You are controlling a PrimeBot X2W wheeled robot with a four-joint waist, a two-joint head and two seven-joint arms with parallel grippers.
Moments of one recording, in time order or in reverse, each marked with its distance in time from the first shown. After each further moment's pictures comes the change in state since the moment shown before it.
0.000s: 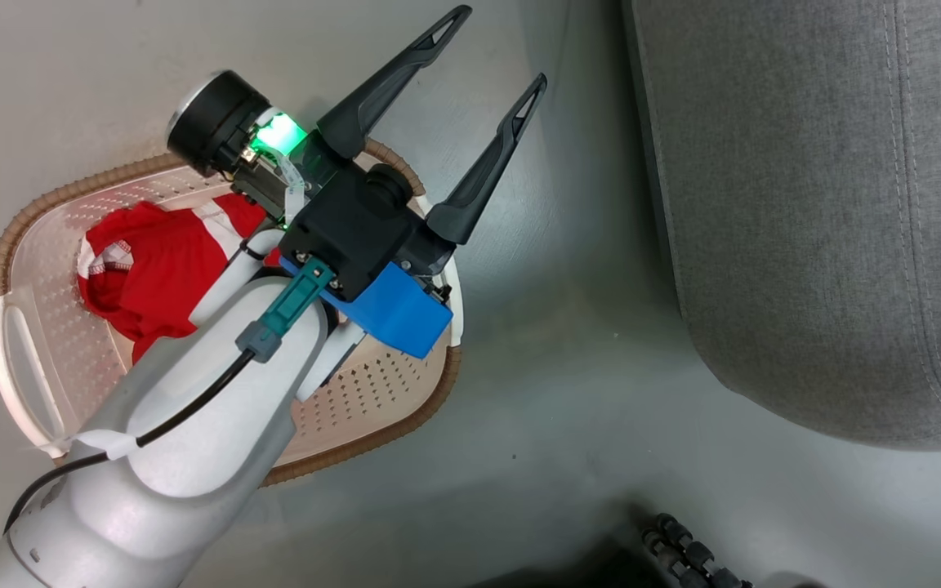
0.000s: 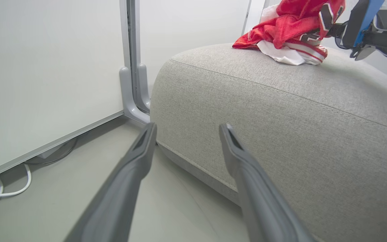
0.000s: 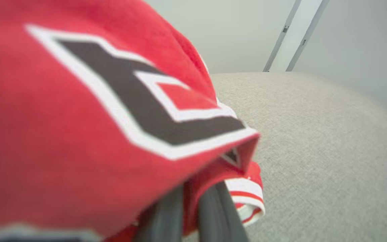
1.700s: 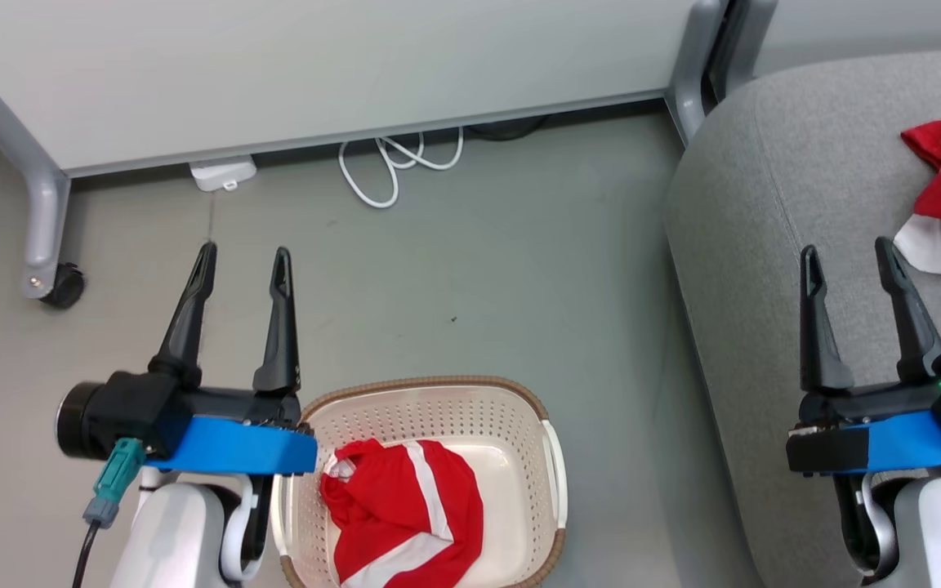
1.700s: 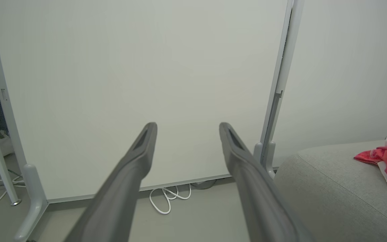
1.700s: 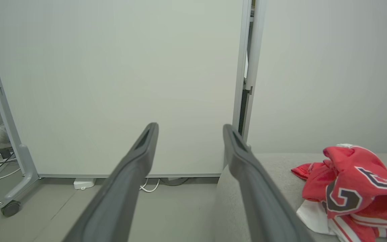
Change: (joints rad) left arm 0.580 -0.199 0.572 0.006 0.028 -0.011 -0.067; right arm 0.752 0.253 0.429 -0.570 -0.051 0.000 0.000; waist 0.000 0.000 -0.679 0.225
